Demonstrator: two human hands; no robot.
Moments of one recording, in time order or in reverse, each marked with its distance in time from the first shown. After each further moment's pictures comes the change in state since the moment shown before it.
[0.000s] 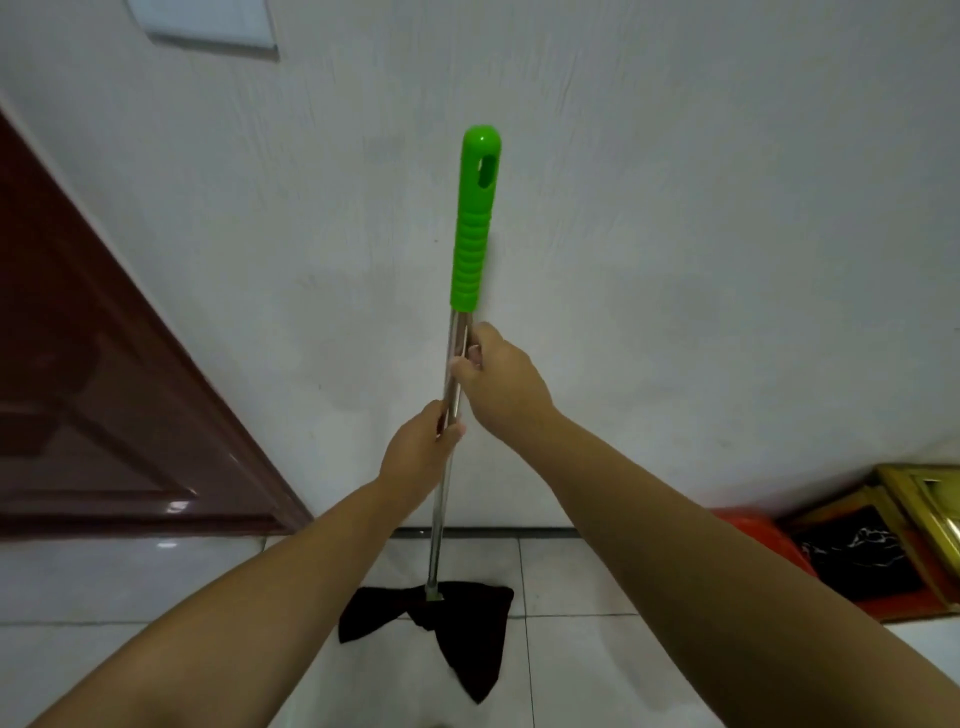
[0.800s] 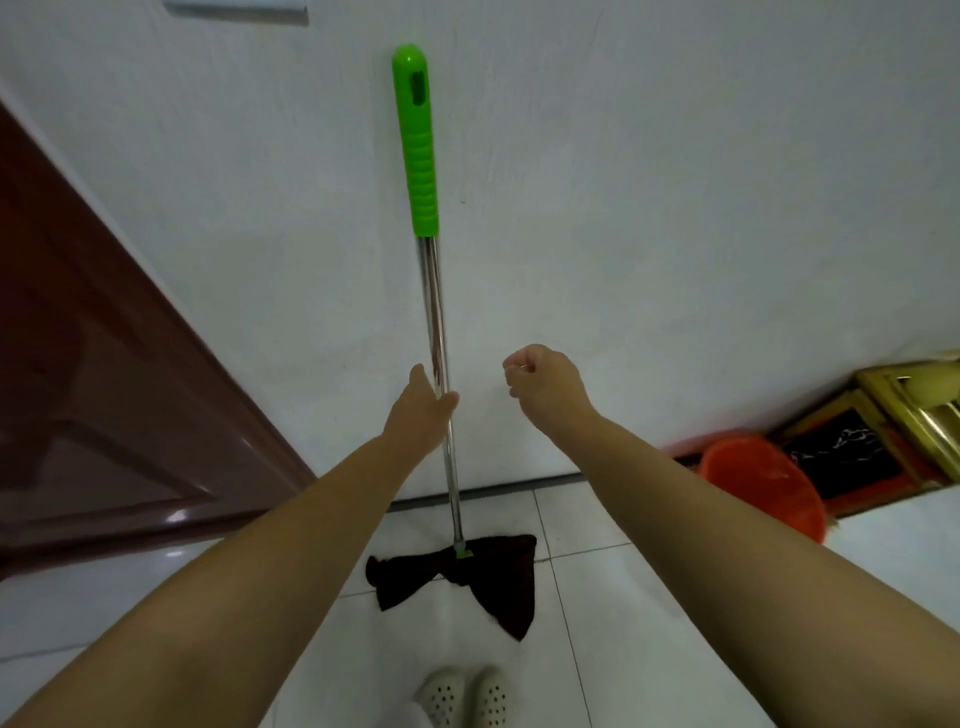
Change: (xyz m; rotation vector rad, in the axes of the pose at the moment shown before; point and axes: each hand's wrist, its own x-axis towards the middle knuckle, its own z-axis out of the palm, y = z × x) left_hand -0.002 -0.013 -0.058 0.099 -0.168 -0.141; right_hand -0.035 0.016 0.043 0.144 0.077 0.434
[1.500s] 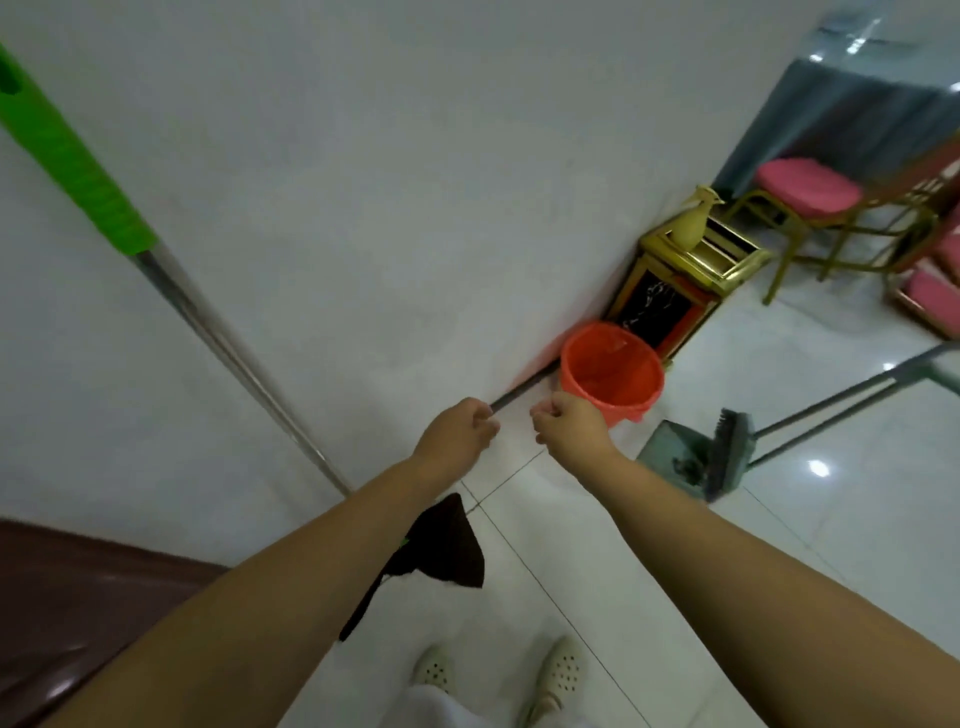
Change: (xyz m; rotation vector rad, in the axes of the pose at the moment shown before) left_hand -0.068 0.061 0.158 0.132 -0.609 0.253; right_hand -0.116 0.156 -0.077 0.129 0.324 0.461
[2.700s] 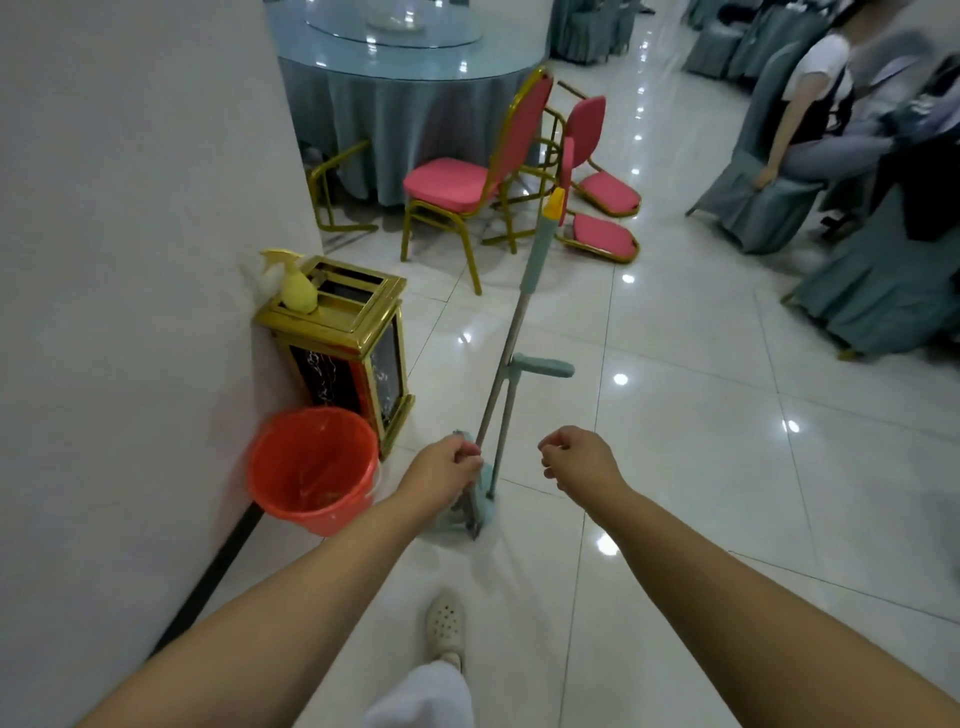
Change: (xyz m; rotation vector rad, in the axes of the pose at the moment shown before) left_hand 0.180 0.321 0.517 0.160 -0.480 0.217; right_hand 0.096 0.400 -0.469 0.261 0.427 0.409
